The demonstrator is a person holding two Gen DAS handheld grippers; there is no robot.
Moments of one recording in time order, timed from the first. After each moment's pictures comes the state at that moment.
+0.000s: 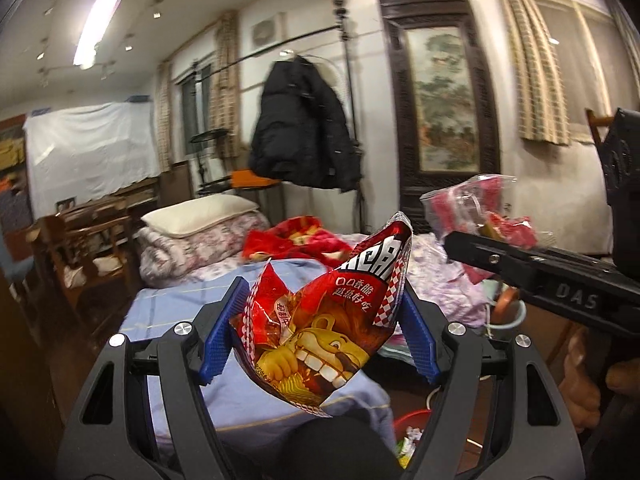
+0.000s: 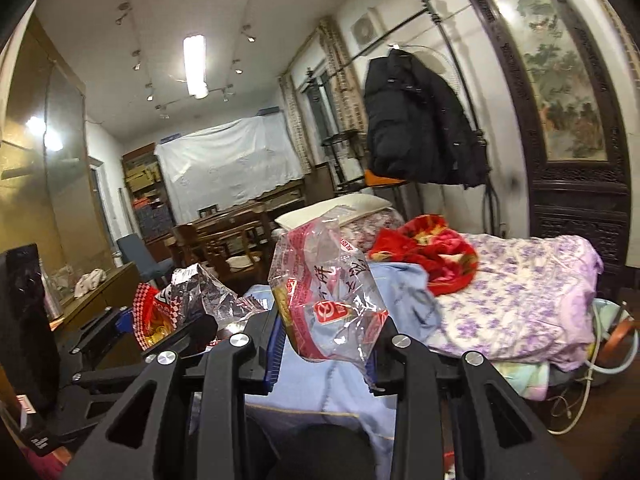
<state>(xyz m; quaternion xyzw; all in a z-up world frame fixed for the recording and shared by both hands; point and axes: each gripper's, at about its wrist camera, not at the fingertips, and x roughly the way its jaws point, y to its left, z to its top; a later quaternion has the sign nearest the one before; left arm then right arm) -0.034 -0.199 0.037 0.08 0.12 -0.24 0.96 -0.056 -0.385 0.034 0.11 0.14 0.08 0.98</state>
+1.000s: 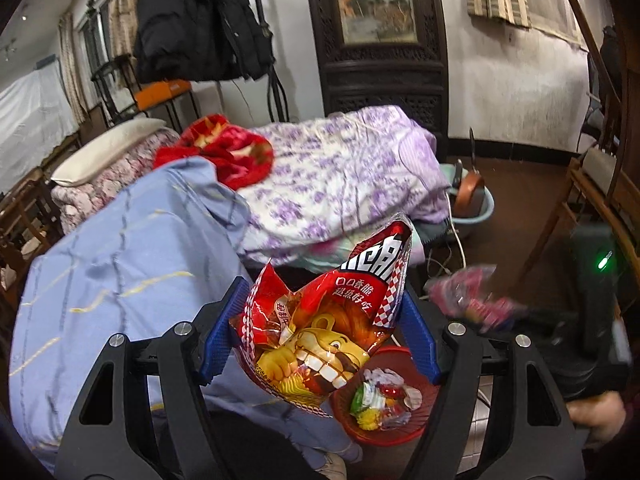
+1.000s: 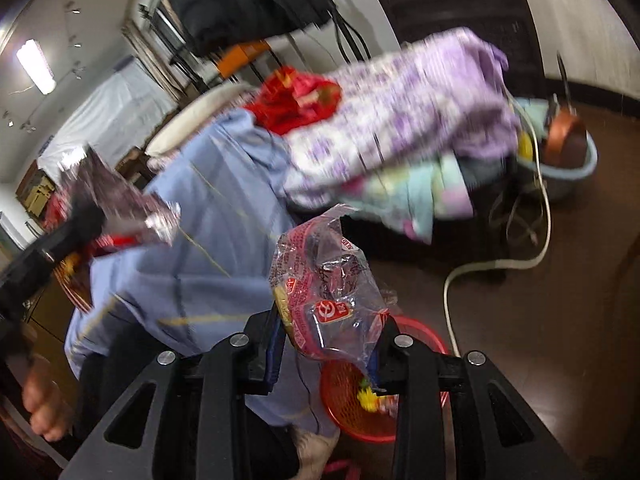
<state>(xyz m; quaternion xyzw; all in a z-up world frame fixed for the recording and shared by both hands) 0.056 -0.379 -0.135 0.18 0.29 -0.33 0.88 -0.007 -0.553 -0.245 0.27 0.37 -0.05 0.89</state>
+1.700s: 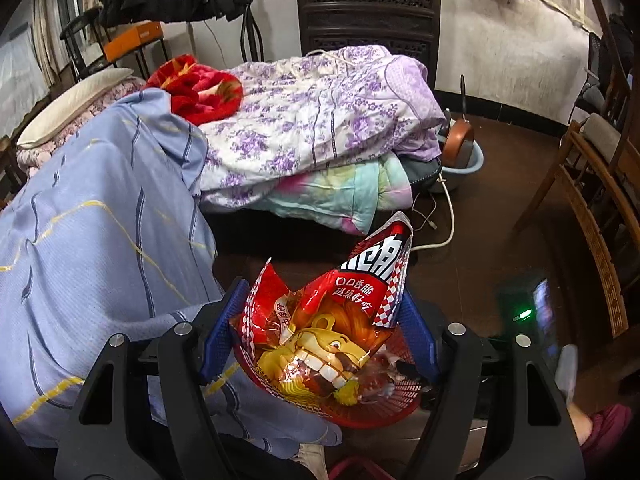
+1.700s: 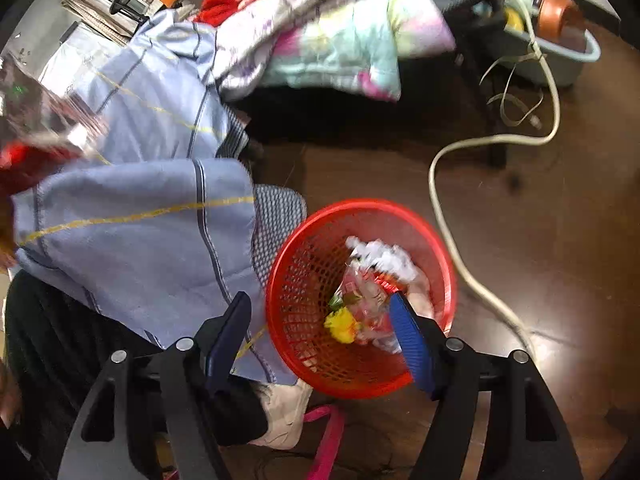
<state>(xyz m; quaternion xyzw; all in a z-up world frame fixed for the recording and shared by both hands) 0.081 -0.406 -0.214 0.19 0.37 -0.35 0.84 0.008 -0.550 -0.371 0.30 0.49 -0.06 0.82</state>
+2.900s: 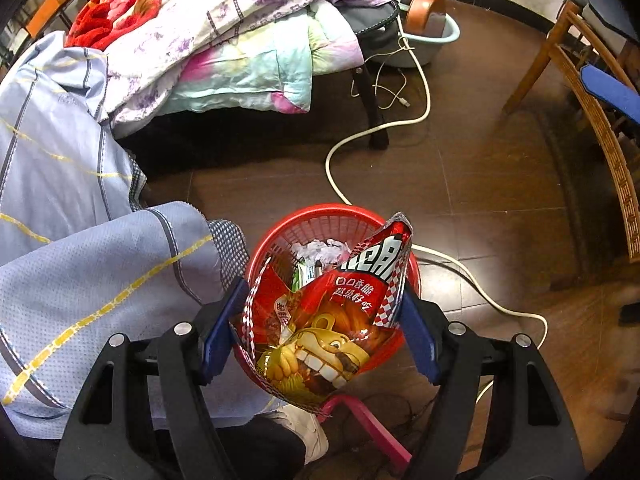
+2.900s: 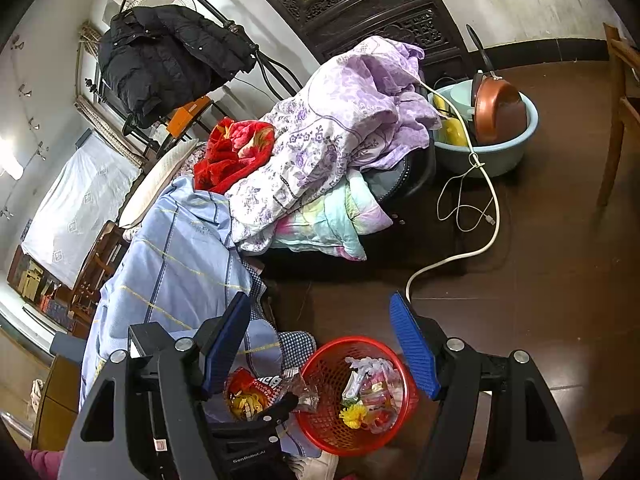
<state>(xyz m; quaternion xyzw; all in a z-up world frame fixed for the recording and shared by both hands) 0.062 -0.476 -0.329 0.30 0.51 -0.36 0.72 -0.062 -0.636 -0.253 0.36 0.30 -0.13 0.87</state>
